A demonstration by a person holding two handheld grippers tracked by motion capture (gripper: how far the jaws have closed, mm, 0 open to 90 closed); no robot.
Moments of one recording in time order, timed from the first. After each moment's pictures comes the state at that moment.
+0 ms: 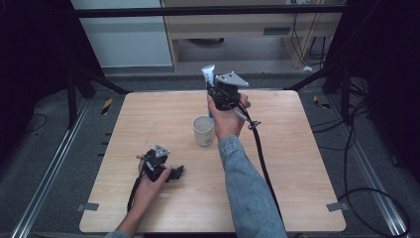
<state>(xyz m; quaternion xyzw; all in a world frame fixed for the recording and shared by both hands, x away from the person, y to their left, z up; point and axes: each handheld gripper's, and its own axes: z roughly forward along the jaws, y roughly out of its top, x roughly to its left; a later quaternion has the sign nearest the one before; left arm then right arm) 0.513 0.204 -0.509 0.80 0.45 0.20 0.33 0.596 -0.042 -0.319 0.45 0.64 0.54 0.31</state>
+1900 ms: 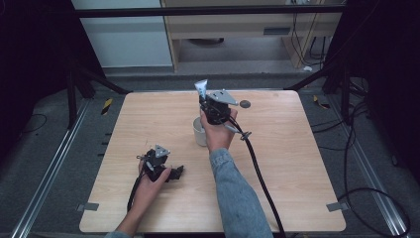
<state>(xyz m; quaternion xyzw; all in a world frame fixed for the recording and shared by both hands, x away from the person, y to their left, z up) 0.513 0.204 -0.509 0.80 0.45 0.20 0.33 0.595 -0.020 -0.377 0.45 0.63 0.55 0.30</state>
